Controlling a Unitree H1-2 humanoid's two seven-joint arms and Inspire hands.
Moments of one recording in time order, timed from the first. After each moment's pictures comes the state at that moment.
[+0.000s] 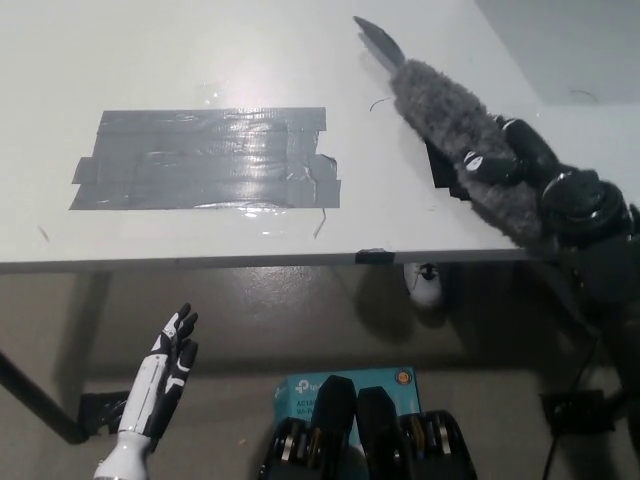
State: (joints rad) left_arm -0.09 0.15 -0.02 0.32 0.19 -0.37 0.01; right_arm -0.90 -0.21 0.07 0.84 -0.20 0.23 0.14
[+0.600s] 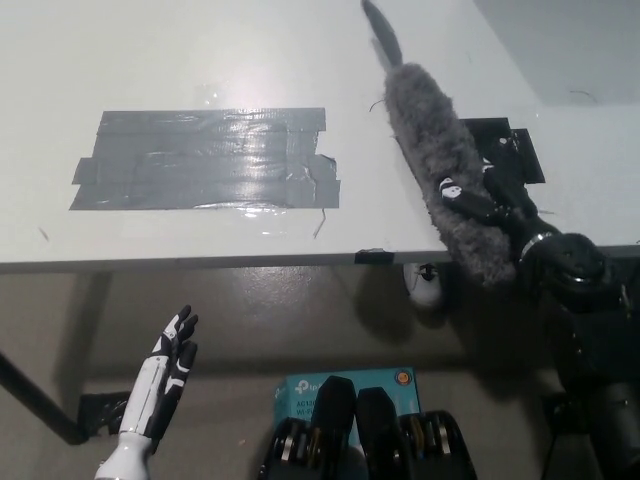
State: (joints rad) left_arm -0.09 0.15 -0.02 0.33 0.19 -0.37 0.01; right_arm -0.71 -0.13 -0.01 0.56 0.13 0.31 0.14
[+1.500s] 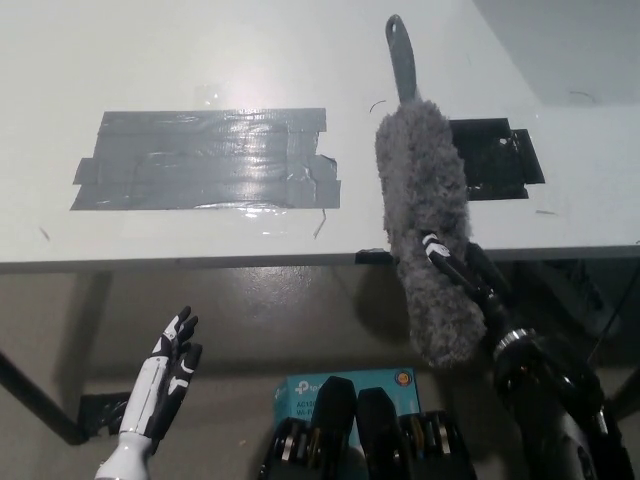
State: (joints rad) left_arm -0.09 0.15 -0.02 0.33 0.19 -0.35 0.01; right_arm -0.39 0.02 -0.03 0.17 0.63 0.40 0.02
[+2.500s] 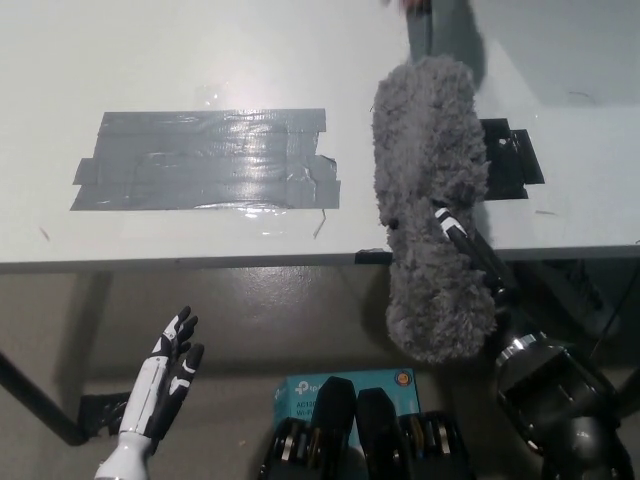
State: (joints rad) left_arm -0.09 0.15 -0.02 0.33 0.20 -0.35 0.01; right_arm -0.34 0.03 0.04 -0.13 1.13 0.46 -0.21
